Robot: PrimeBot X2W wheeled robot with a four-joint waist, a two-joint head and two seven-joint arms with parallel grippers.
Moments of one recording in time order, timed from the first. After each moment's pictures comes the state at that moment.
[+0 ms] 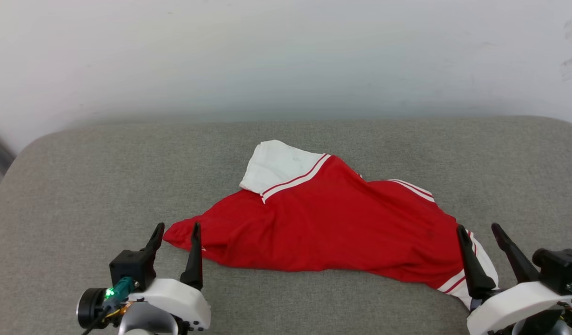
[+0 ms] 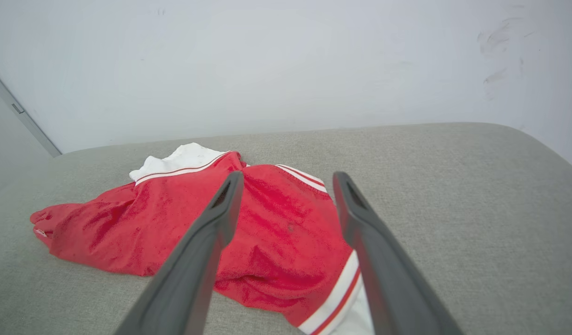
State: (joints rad) left arm -0.06 0.21 -0.25 0.12 -0.34 0.13 -0.13; right arm 0.06 -0.10 -0.04 -0.04 0.25 0.13 0.06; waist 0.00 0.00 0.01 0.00
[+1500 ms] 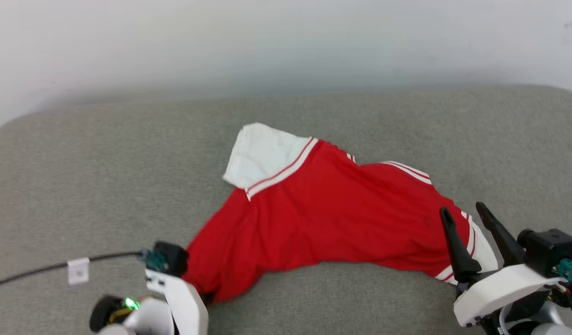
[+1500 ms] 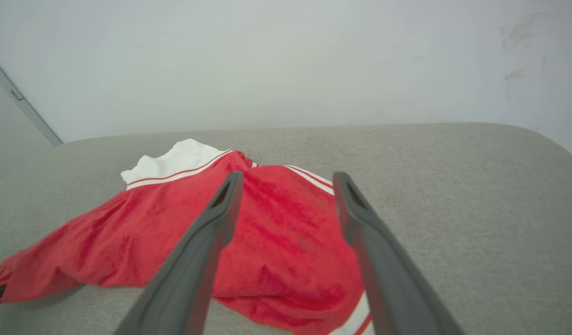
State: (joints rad) left arm -0.14 0.42 -0.37 0.07 -0.59 -0.04 0.62; right arm 0.00 -0.09 0.03 -0.11 0.22 0.13 0.10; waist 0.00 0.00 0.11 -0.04
